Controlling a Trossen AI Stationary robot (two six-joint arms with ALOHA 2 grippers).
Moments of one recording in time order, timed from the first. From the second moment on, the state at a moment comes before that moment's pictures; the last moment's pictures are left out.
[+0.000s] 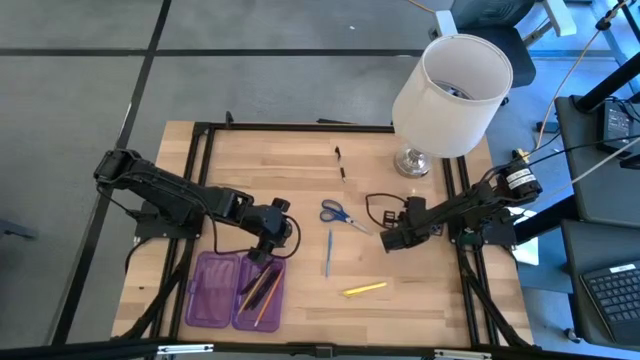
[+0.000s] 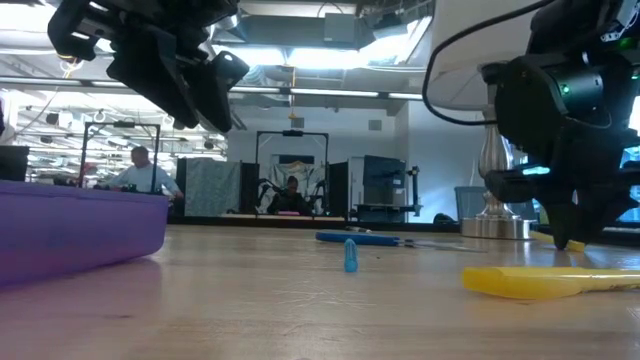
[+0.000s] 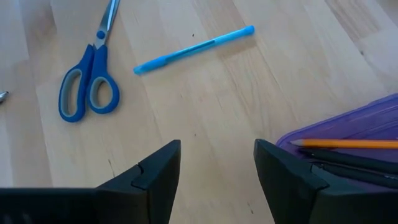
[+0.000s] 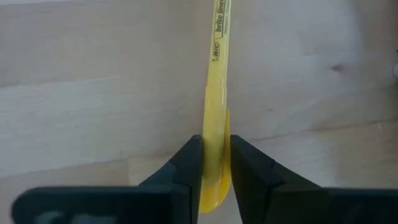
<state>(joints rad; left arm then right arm) -0.22 1.36 0.88 -0.46 -0.05 0.19 0.28 1.65 0.70 -0.91 0.39 2.06</state>
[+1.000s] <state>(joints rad) -0.22 1.35 0.88 -0.31 0.03 -0.01 0.55 1.65 1.08 -0.74 0.88 1.48</state>
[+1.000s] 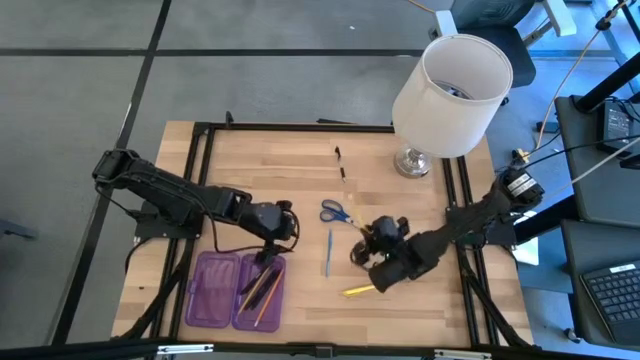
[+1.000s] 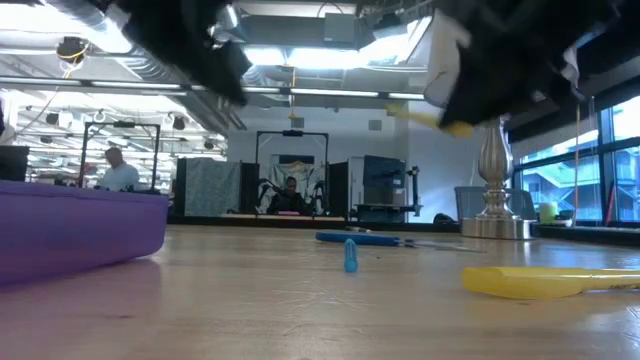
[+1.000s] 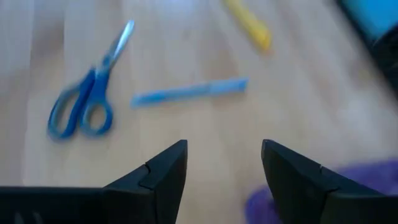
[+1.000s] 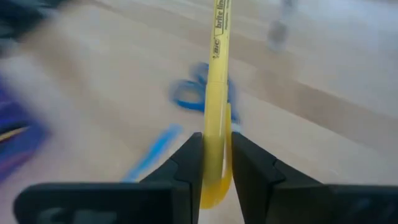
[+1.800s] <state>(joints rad) -0.21 1.38 0.55 0.81 0.01 -0.14 0.59 1.71 1.12 0.07 0.96 0.46</state>
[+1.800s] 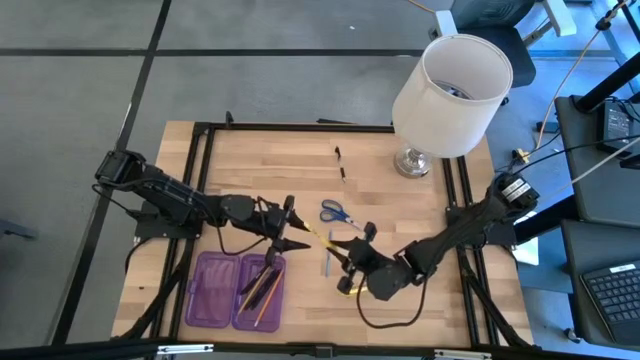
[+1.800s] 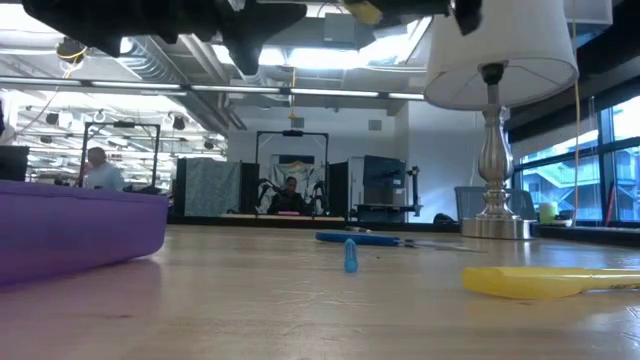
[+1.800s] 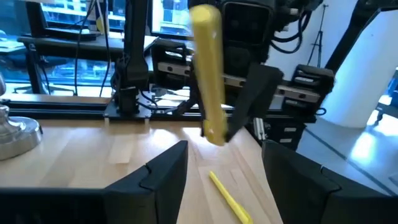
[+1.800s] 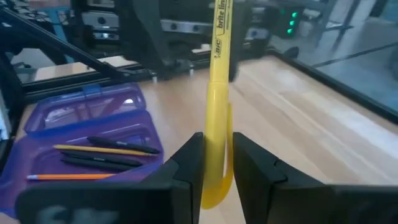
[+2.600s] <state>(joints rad) -0.21 1.38 0.55 0.92 0.03 -0.04 0.53 1.74 1.12 0.13 0.87 0.39</state>
